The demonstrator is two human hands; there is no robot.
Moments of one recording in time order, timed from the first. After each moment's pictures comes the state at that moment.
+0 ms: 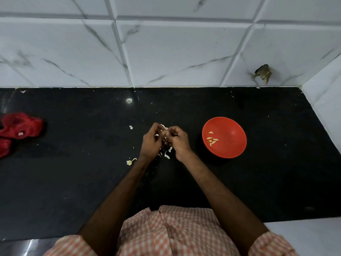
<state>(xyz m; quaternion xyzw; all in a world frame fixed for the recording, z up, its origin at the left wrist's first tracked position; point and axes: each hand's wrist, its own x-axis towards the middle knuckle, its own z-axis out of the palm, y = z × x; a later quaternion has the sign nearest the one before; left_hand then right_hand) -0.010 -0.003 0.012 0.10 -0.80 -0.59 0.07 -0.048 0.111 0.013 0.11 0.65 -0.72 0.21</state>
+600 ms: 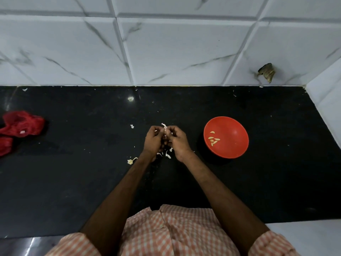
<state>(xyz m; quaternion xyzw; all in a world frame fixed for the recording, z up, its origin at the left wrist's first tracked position) -0.022 0.001 -0.002 0.26 -0.67 -0.70 -0.04 -0.044 0.107 0.010 0.07 0.65 -0.72 0.22</state>
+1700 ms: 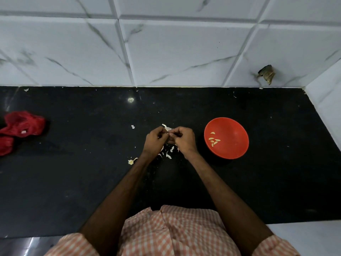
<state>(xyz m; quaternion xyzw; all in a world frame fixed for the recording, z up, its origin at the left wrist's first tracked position) -0.019 -0.004 0.014 0.14 -0.83 -0.54 0.00 -0.053 0.123 0.014 0.04 0.74 -0.65 0.17</state>
